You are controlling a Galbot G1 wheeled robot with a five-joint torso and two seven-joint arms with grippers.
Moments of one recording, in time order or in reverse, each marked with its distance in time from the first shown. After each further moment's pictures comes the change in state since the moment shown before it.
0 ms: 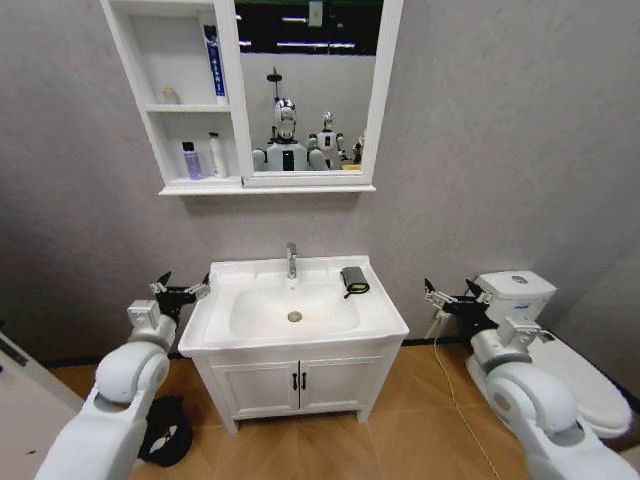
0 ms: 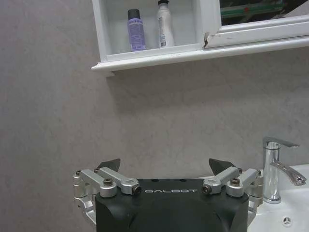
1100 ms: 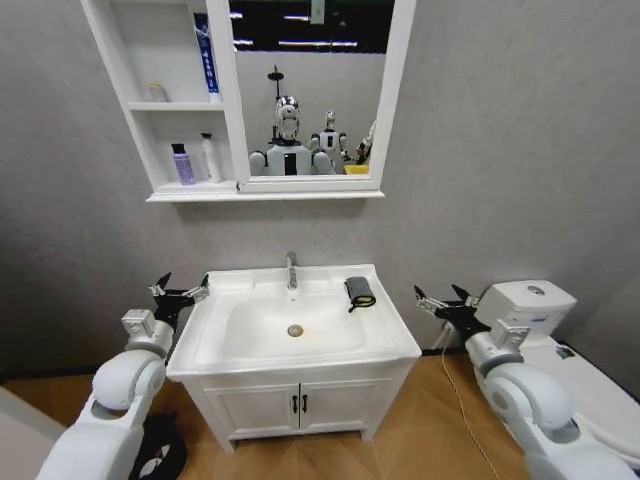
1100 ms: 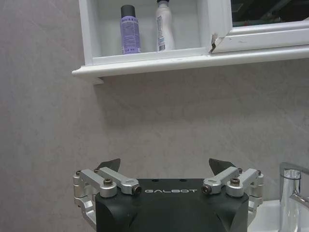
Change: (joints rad) left arm -0.022 0.006 0.019 -0.014 -0.037 -0.023 -0.042; right arm -0.023 0.006 -0.012 -0.023 -0.033 0.029 -0.089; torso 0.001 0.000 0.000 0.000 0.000
